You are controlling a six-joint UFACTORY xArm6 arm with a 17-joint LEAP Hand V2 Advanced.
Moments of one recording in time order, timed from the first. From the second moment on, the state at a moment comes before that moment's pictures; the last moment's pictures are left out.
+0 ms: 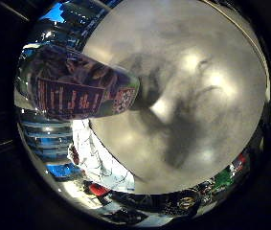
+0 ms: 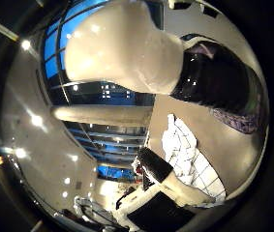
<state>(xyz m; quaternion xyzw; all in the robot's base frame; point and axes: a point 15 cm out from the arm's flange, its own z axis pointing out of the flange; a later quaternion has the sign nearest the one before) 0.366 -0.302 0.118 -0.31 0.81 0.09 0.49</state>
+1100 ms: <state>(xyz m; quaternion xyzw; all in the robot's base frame) 0.408 -0.292 0.108 -0.33 0.80 0.11 0.49</state>
